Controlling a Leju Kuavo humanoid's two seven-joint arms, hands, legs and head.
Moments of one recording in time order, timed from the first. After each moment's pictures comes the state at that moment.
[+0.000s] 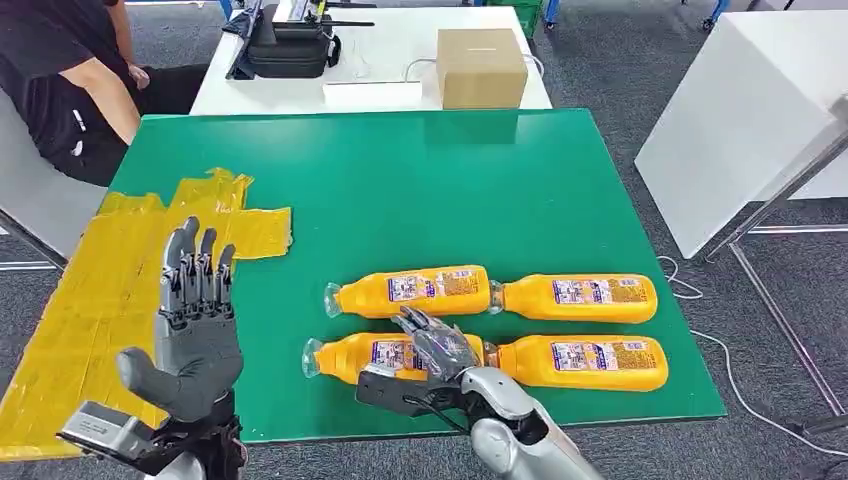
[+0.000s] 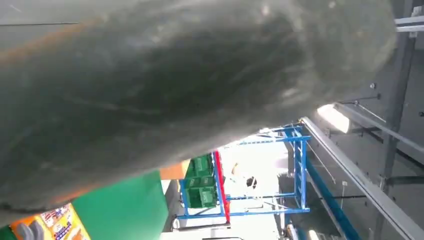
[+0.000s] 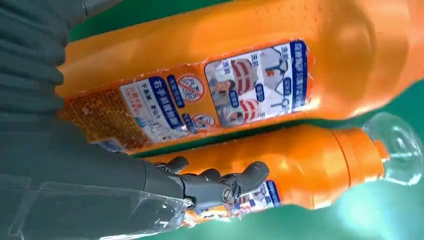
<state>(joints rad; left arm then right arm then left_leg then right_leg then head) 0.12 -0.19 -0.25 -1.90 -0.18 0.16 -0.50 -0.22 -0.01 0.68 -1.34 0.76 0.17 0.23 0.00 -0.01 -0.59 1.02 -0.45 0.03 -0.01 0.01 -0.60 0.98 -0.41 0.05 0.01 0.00</state>
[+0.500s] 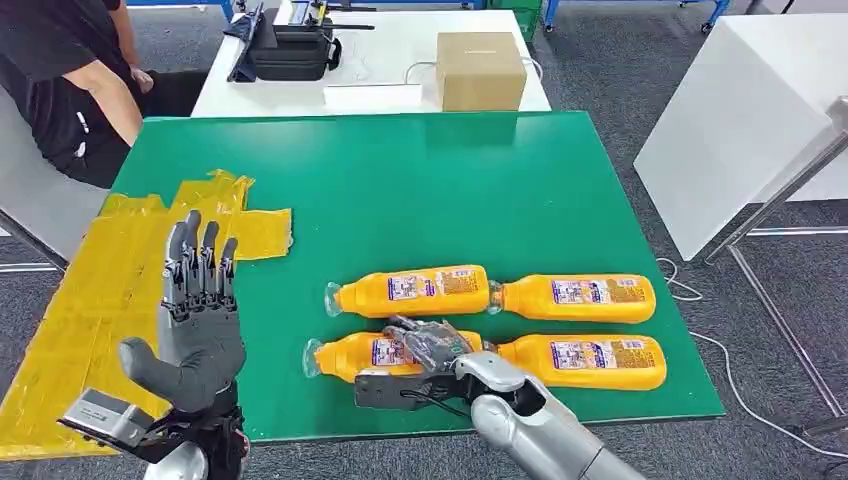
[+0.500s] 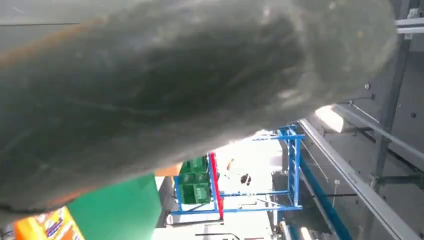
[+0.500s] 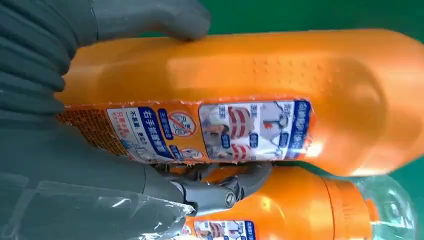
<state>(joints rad) 0.08 -0.18 -0.26 -1.86 -0.14 0.16 -0.51 -0.36 -0.09 0.83 -1.24 0.62 0.36 0.26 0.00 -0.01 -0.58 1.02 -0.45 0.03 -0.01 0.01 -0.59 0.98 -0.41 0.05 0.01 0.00</state>
